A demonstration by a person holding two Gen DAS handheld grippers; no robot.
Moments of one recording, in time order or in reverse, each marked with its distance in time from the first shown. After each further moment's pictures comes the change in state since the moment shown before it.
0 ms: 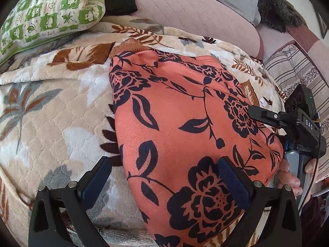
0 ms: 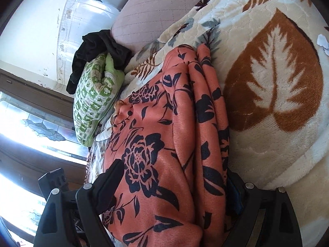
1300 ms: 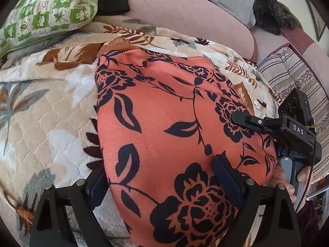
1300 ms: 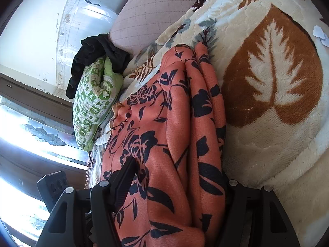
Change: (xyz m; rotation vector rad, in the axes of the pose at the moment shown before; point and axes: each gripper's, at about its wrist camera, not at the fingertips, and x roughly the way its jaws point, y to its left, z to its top) left arm 0.009 -0.007 0.000 -0.006 -0.022 -0.050; right arm 0.001 -0.005 -0.005 0.017 -0.031 0.002
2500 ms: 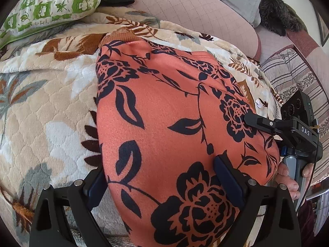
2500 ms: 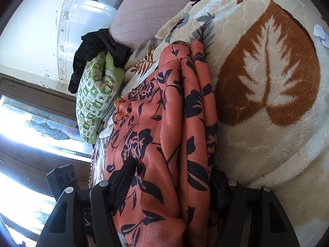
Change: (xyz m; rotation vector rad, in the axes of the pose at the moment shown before) left arm 0.005 0.005 -0.001 -0.038 0.047 -0.012; right arm -0.009 -0.009 0.006 0.004 0.072 0.030
